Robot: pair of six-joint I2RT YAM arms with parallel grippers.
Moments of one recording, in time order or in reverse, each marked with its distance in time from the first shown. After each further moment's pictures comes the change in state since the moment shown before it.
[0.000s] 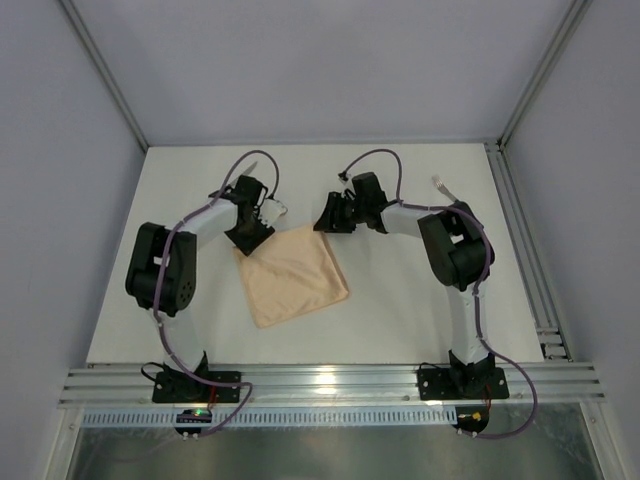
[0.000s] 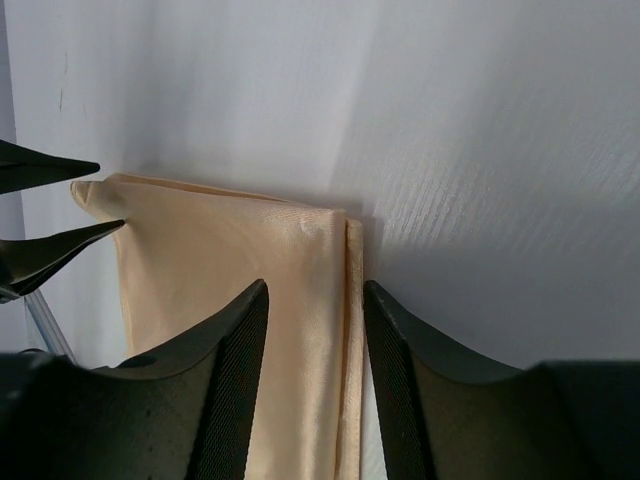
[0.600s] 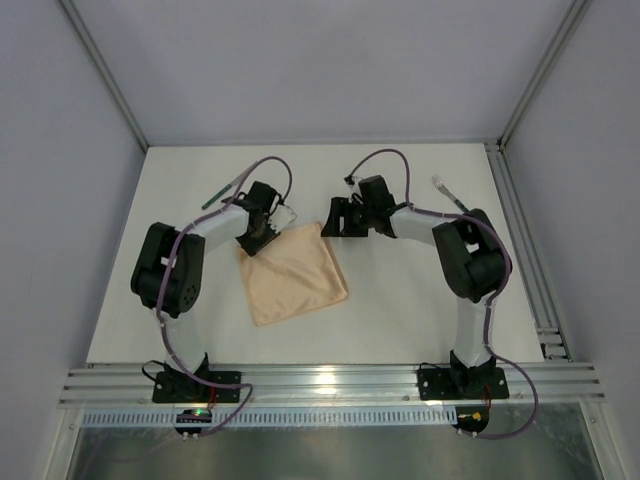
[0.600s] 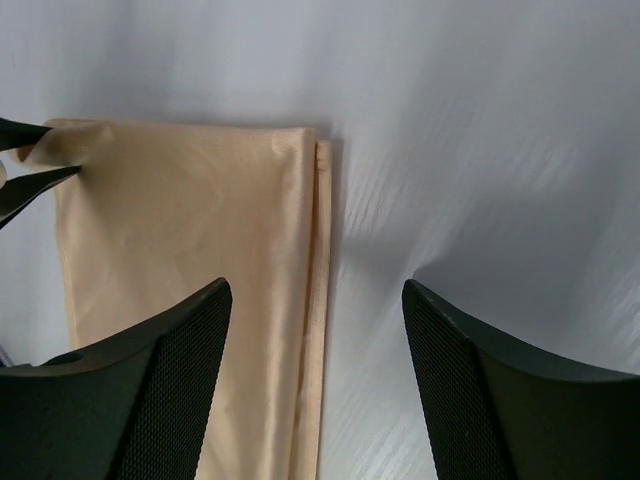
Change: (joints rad) left arm -0.086 0.004 -0.032 0.063 -0.107 -0.004; right arm 0.000 -0.163 -0.137 -0.102 0.126 -0.121
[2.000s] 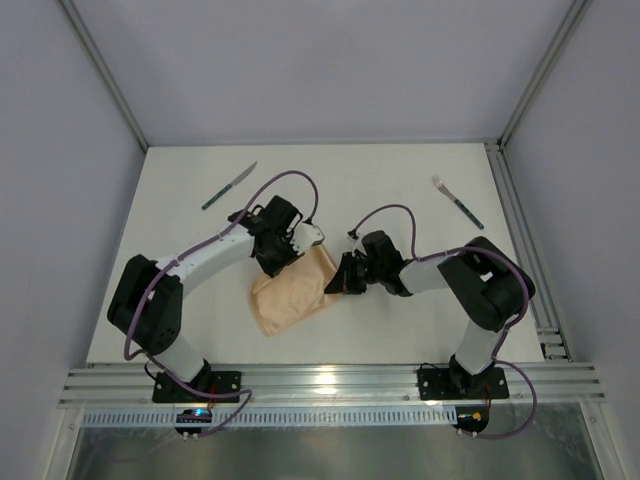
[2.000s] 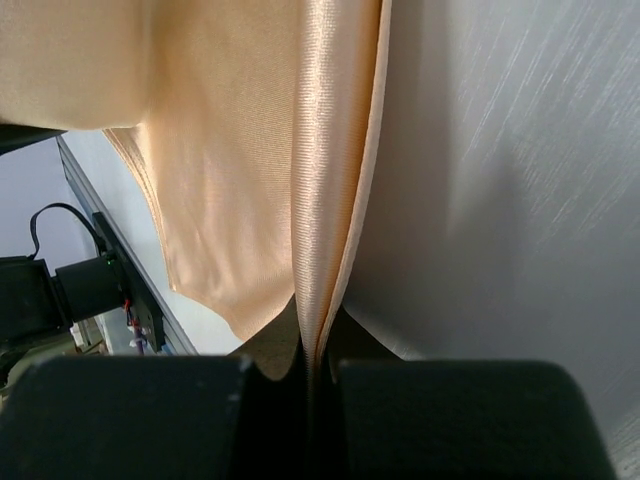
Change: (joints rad) left arm -0.210 -0.255 -0.077 -0.177 0.254 -0.089; right arm 0.156 -0.207 -0.551 0.402 -0.142 0.354
